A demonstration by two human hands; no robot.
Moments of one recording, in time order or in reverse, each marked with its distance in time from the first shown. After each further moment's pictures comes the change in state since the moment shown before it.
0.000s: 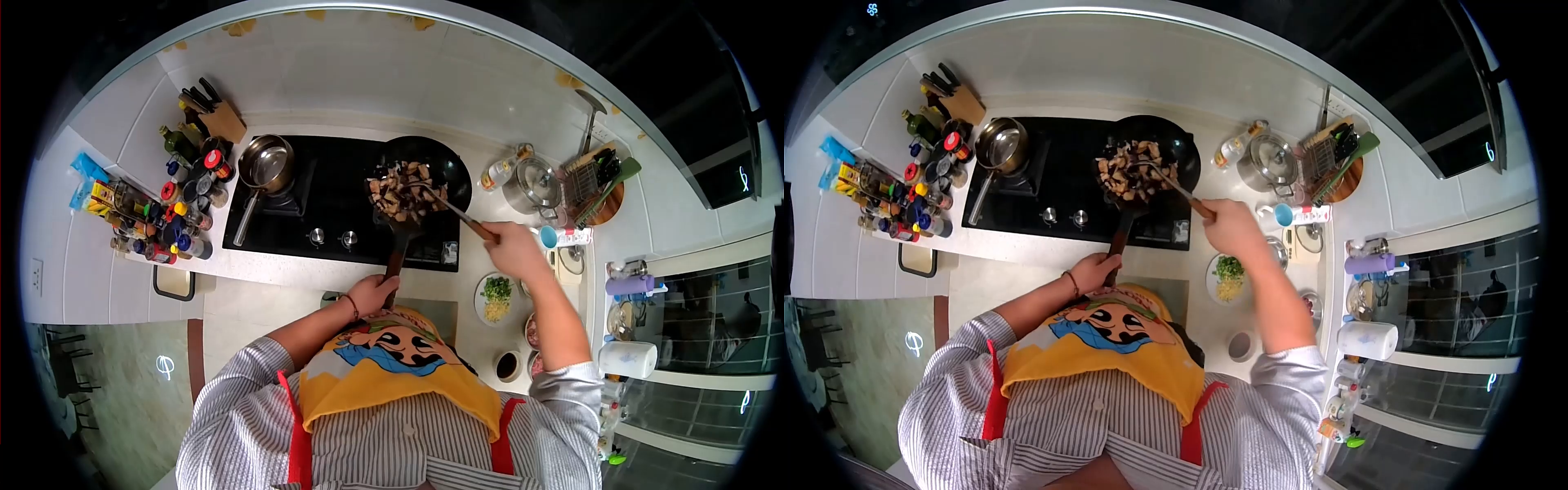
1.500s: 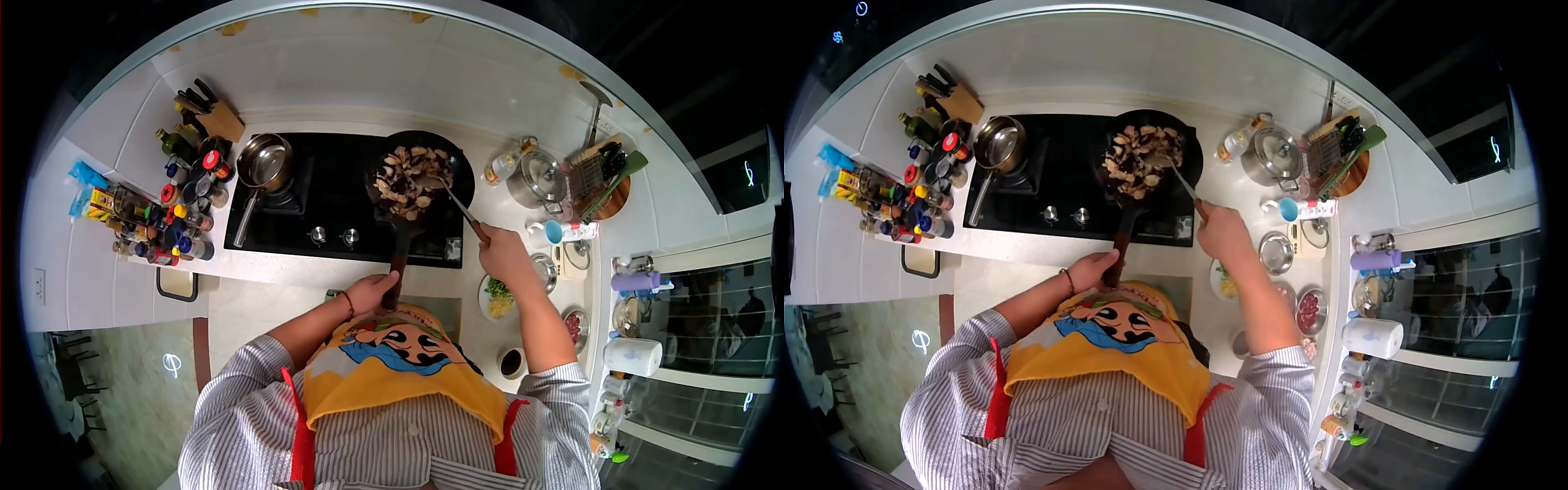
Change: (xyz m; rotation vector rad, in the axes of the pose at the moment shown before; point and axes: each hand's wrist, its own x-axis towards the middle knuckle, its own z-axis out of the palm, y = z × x) left_hand 0.009 -0.012 -0.011 -0.021 0.007 0.029; right_hand 0.012 0.029 0.050 -0.137 0.125 -0.063
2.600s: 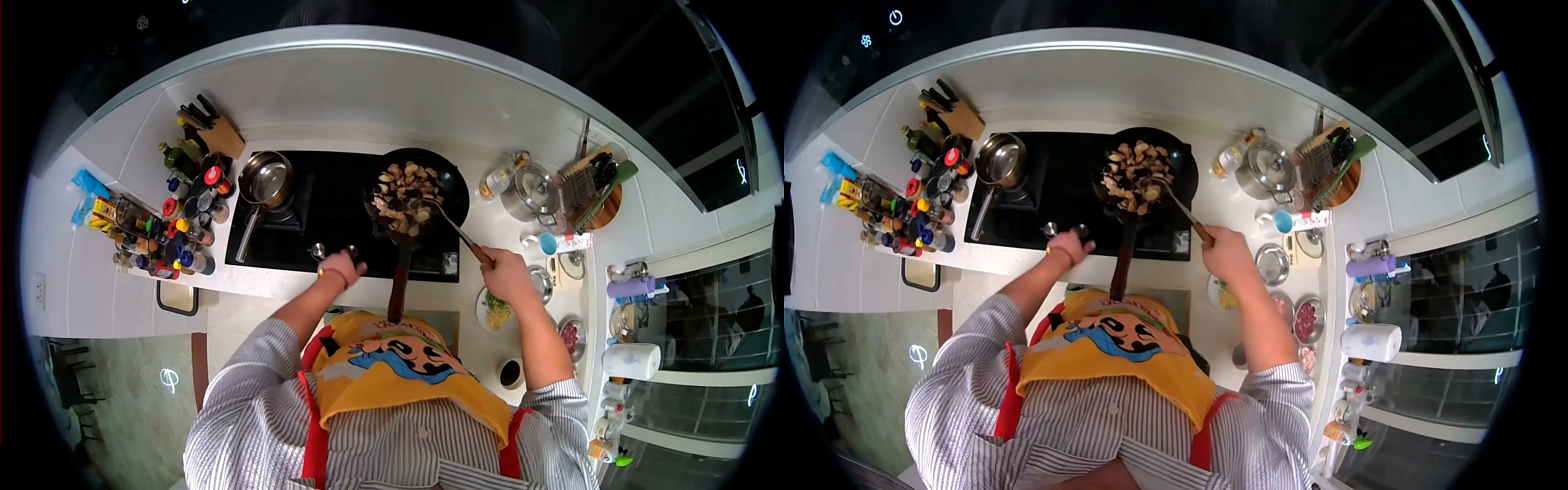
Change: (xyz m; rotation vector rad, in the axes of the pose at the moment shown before) left_hand 0.053 0.029 -0.075 1.112 0.456 -0.187; right_hand -0.022 0.002 -0.010 0.152 -0.002 0.095
